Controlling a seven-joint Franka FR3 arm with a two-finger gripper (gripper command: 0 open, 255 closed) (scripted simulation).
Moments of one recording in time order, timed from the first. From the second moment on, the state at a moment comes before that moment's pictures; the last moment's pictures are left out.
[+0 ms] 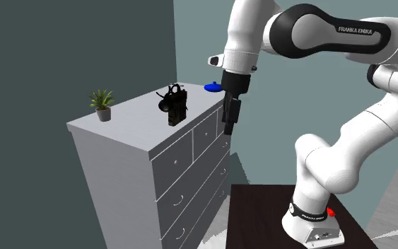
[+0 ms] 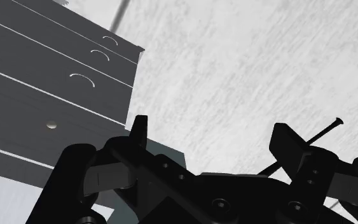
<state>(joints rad) -0.01 -0.78 0.05 -2.28 0.09 1.64 0.06</state>
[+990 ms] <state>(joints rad) -0.03 -0.56 -0.21 -2.08 -0.11 1.64 -0.39</state>
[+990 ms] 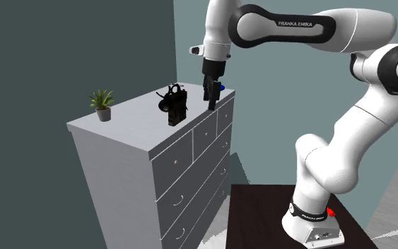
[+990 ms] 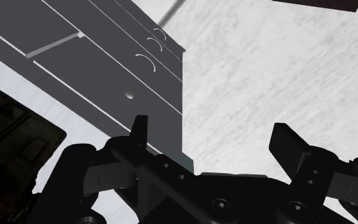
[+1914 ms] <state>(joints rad) -0.04 -0.09 -0.44 -1.55 -0.09 1.62 -0.89</state>
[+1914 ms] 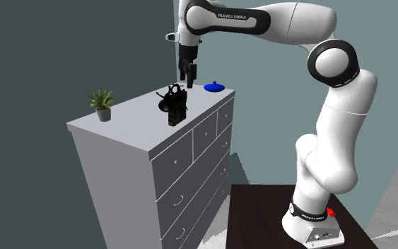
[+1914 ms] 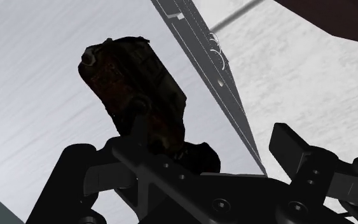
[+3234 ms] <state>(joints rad) -0.09 0.10 -0.49 -1.41 -0.02 1.68 -1.07</state>
